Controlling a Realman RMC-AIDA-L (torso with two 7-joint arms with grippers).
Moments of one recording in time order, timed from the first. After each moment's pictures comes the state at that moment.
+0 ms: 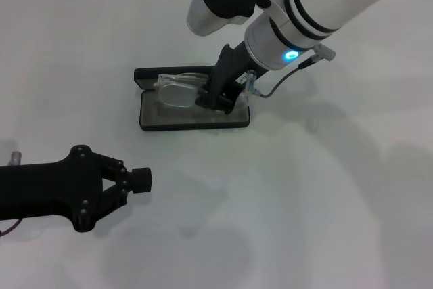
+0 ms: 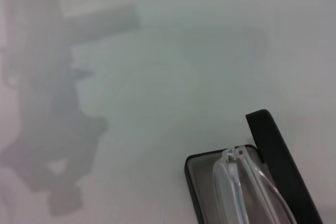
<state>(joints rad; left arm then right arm) -0.21 -2.05 0.89 0.91 1.80 1.85 -1.40 1.15 2.03 -1.87 -0.75 -2.01 -0.99 2.23</state>
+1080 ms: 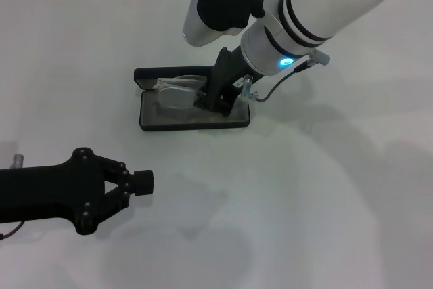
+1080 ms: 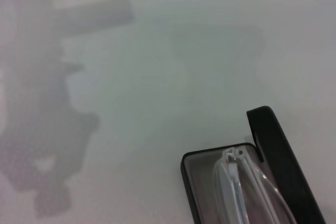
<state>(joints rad) -0.21 -2.06 0.89 0.91 1.80 1.85 -1.40 1.16 2.03 -1.94 -0.74 -1.98 -0.92 2.23</state>
